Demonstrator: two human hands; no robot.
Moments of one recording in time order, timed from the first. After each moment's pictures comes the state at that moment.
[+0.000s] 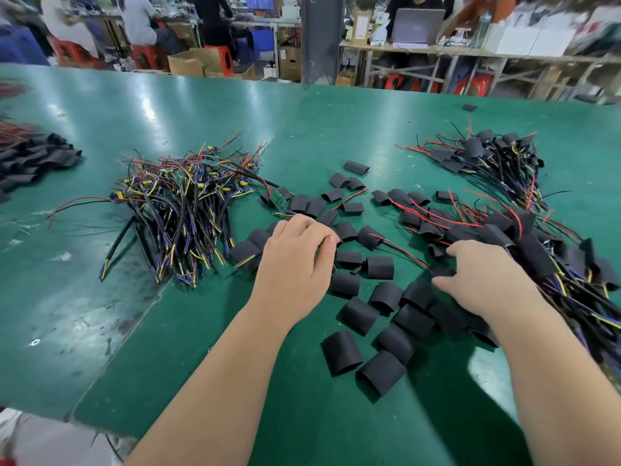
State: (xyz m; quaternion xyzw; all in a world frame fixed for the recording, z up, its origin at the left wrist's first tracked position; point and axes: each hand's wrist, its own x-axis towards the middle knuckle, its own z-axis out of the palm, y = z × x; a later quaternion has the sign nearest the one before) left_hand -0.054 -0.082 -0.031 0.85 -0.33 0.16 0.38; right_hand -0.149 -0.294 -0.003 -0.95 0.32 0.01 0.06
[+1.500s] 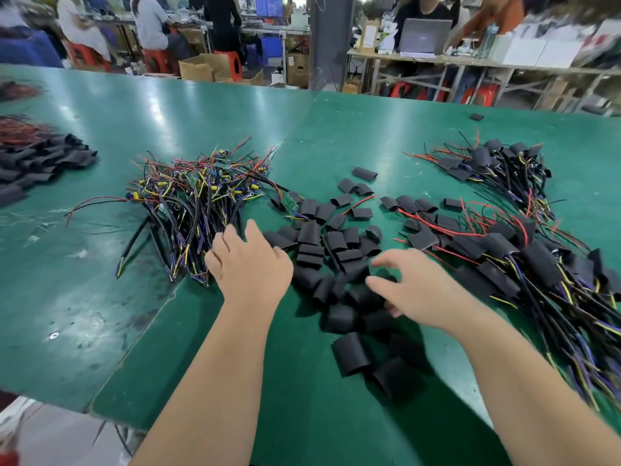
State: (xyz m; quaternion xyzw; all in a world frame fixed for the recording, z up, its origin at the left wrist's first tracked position) left_hand -0.024 -0.055 -0.041 0.97 0.01 0.10 0.21; right_hand -0.129 -0.236 -0.011 -0.95 0.15 0.01 0.26
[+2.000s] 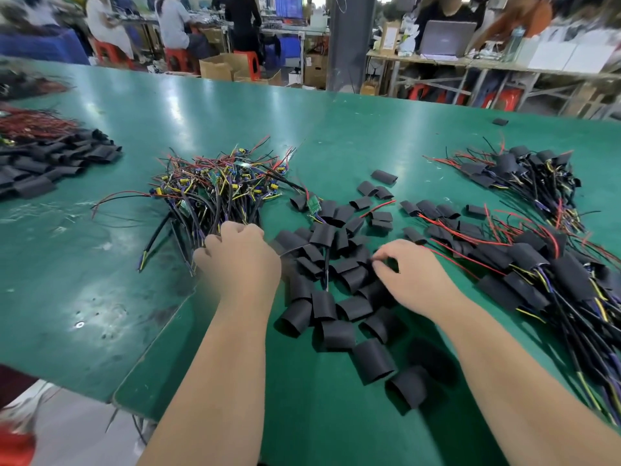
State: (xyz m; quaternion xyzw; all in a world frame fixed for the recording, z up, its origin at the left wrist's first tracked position) left_hand -0.006 -0.028 -0.040 0.98 0.05 0.13 0.17; right_hand -0.086 -0.235 -0.033 -0.96 0.11 -0.07 0.23
